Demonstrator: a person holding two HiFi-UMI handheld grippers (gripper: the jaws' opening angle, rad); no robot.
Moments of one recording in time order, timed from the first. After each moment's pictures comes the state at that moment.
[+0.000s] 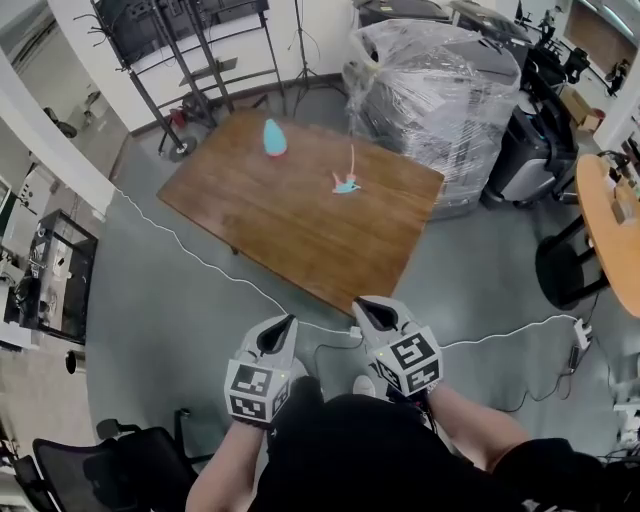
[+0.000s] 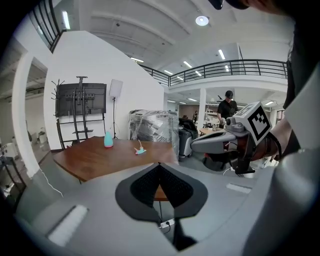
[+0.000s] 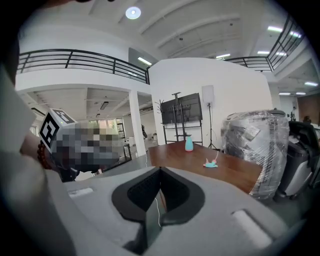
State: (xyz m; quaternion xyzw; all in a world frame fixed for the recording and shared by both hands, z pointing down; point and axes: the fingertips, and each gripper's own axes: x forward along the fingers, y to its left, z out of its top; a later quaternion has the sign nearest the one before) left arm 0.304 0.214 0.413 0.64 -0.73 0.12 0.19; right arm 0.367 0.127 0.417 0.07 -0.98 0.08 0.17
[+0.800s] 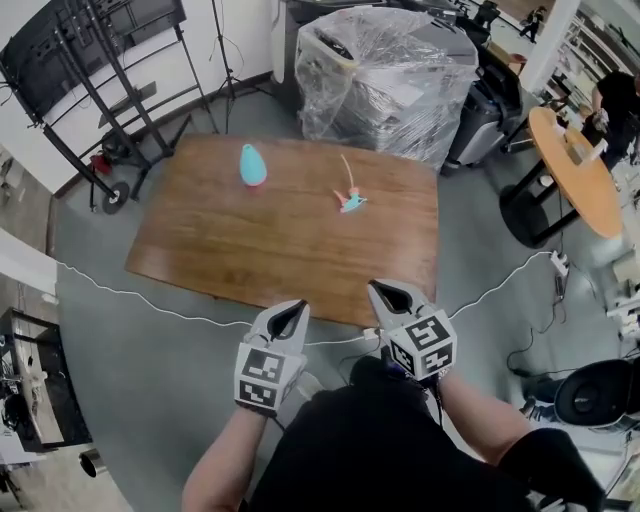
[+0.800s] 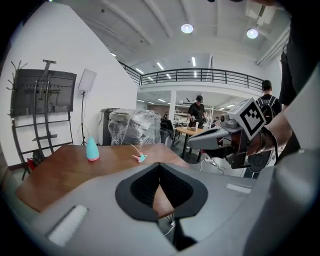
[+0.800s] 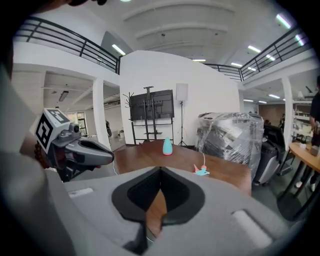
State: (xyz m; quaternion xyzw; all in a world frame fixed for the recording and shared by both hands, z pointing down) left arm 0.105 0.150 0.430 0.79 -0.57 0.14 0.16; right arm 0.200 0.084 0.423 0.28 -0.94 0.09 0.20
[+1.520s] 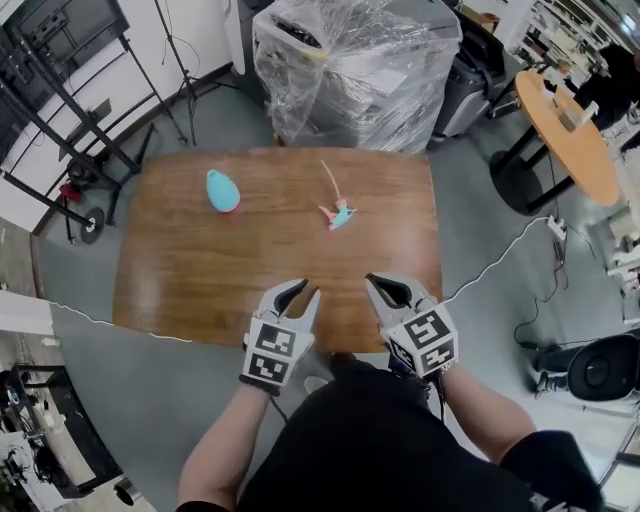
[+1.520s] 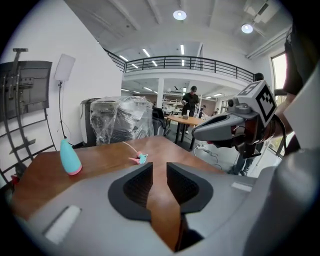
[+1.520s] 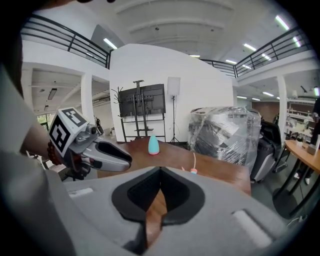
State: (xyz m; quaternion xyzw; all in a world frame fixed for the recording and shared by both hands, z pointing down) left arm 0.089 0.012 0.479 0.83 -0.49 0.21 0.17; right arm 0.176 -0.010 0.447 0.31 -0.92 0.11 0.22
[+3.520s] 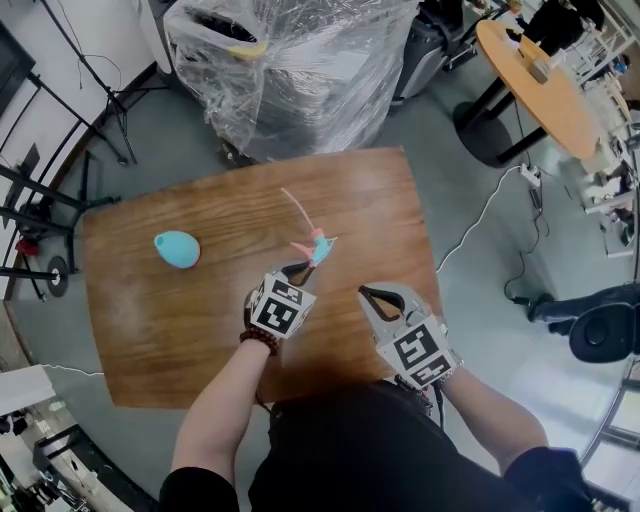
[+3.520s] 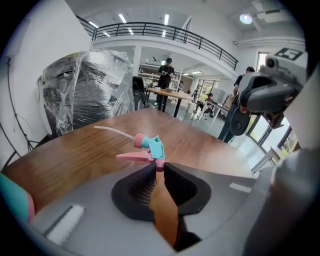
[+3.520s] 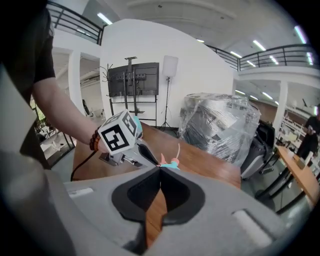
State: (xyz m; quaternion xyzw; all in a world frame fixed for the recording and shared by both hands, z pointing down) left arm 0.113 -0.142 0.614 0.86 -0.31 0.34 0.23; right arm 0.172 -0.087 0.493 0.34 -0.87 0.10 0.33
